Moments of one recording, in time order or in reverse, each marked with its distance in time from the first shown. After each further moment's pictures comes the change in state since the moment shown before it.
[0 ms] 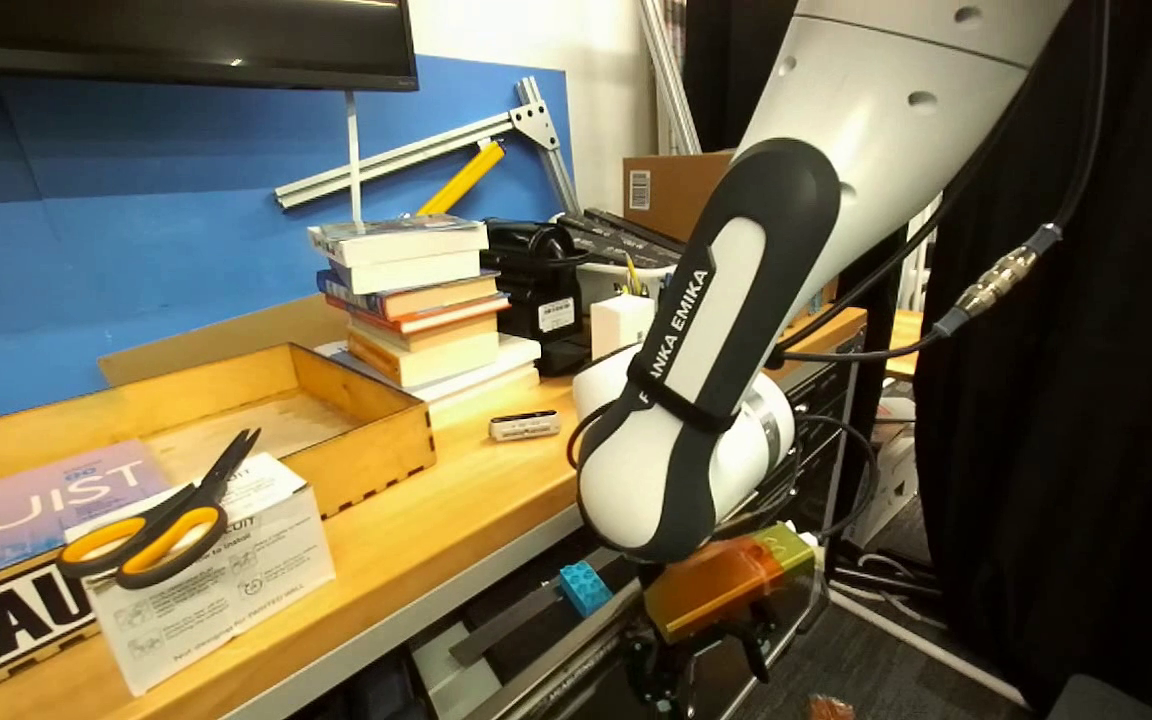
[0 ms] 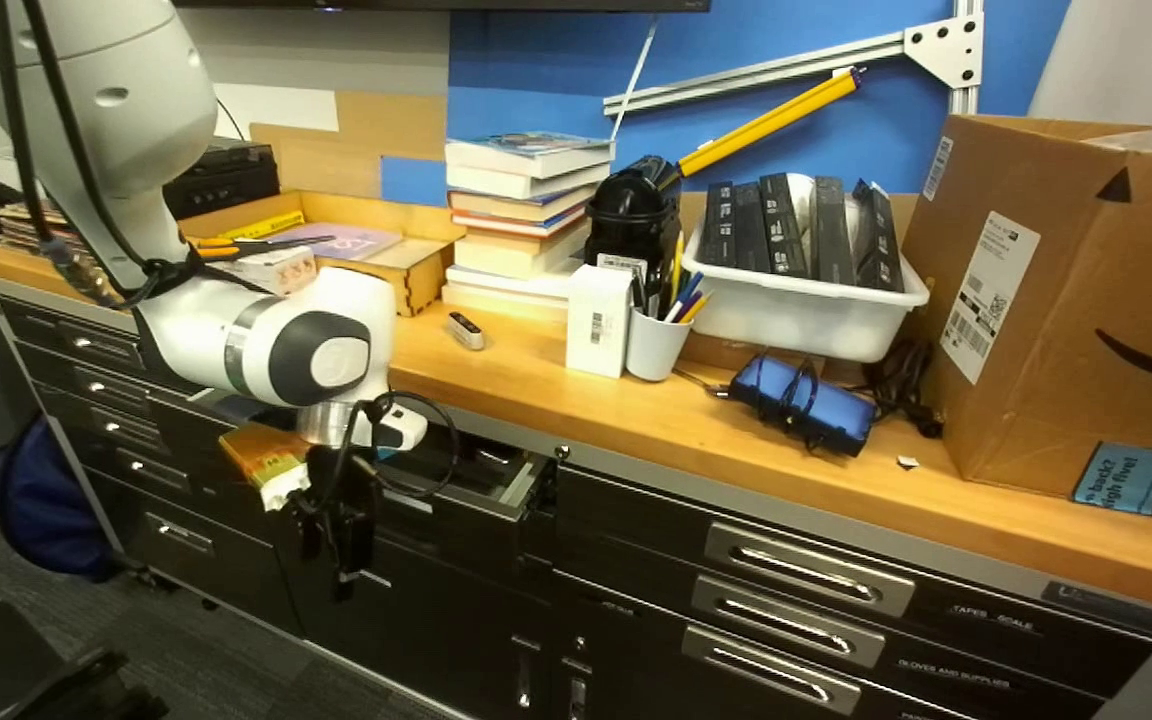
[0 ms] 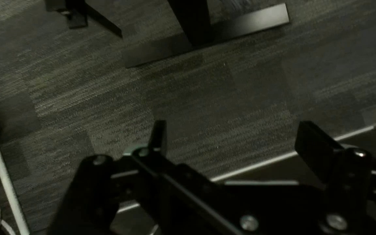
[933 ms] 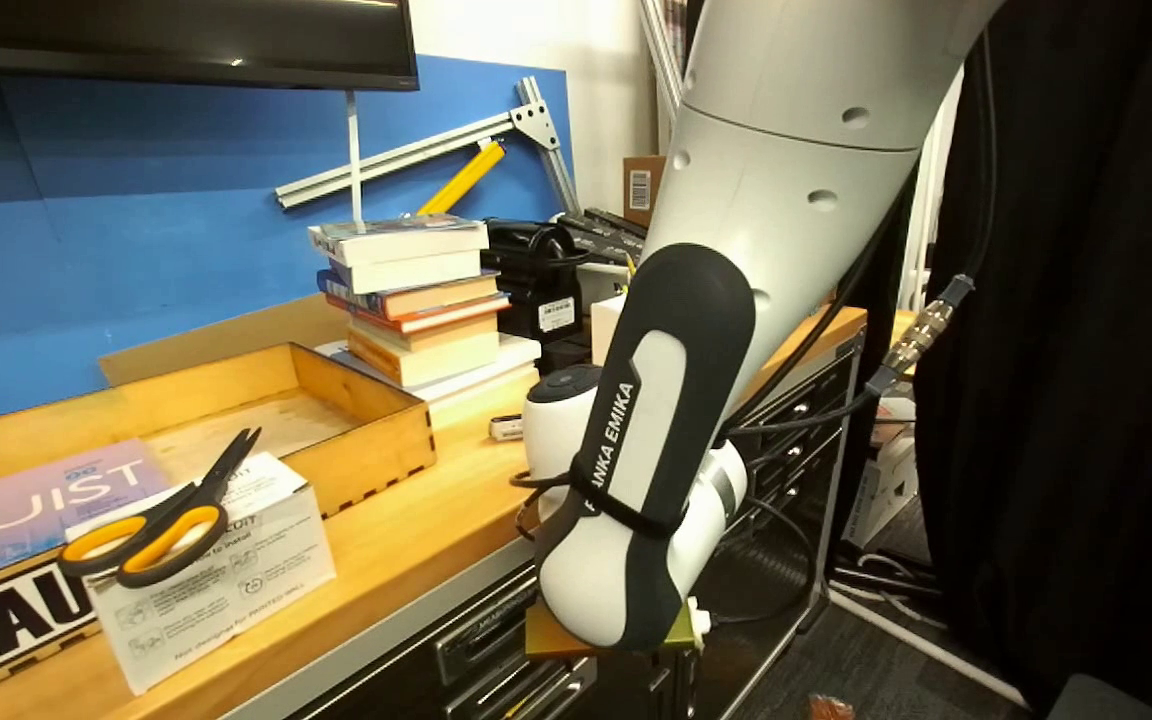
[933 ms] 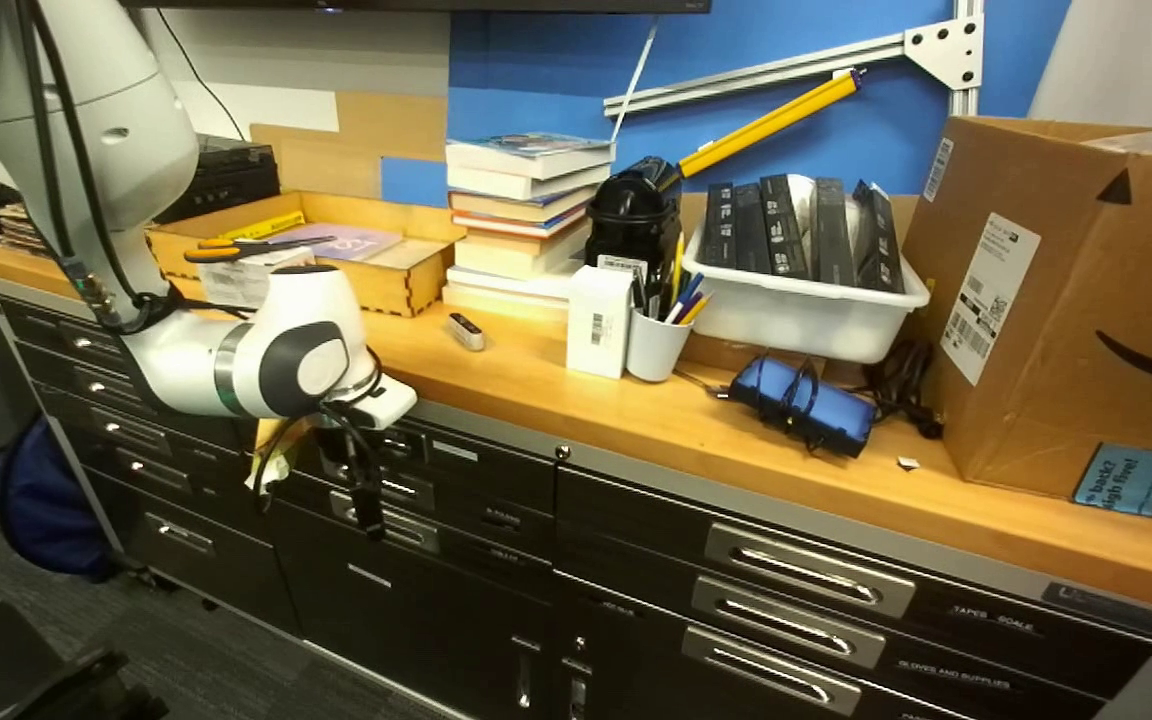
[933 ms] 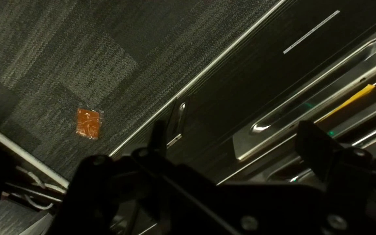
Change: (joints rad) arm 0.338 0.124 -0.242 0.065 -0.005 0.414 0.502
